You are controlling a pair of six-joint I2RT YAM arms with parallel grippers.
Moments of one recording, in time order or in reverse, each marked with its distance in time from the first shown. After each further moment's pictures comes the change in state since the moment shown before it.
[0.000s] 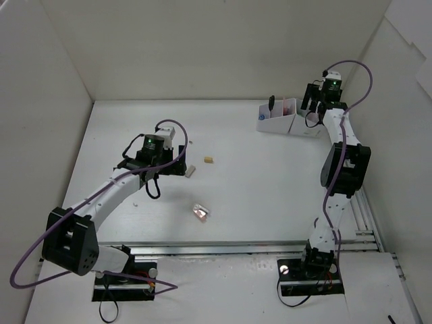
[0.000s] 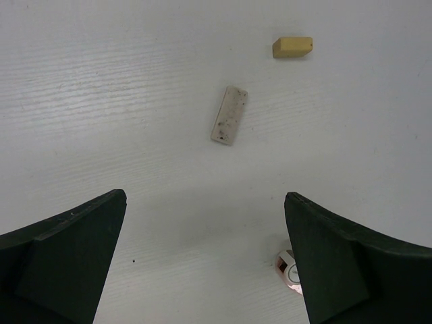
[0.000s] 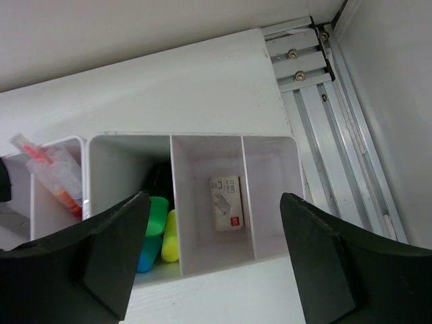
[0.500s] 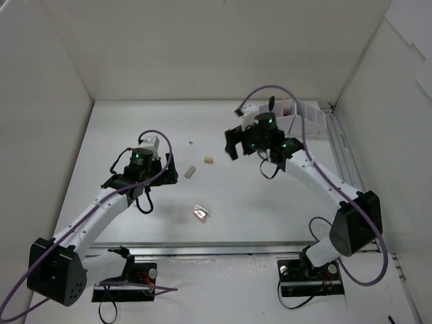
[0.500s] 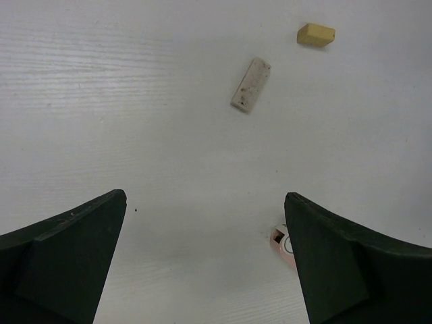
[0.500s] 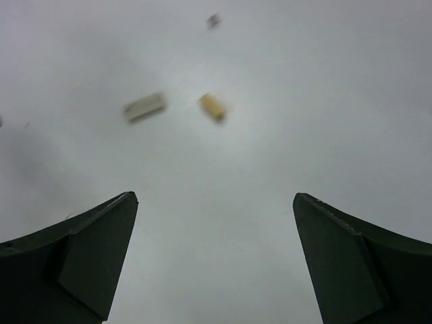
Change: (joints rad) left arm 0.019 -0.222 -0.156 -0.027 -0.053 -0.130; right arm 0.584 -0.686 -0.670 -0.008 -0.195 -0.077
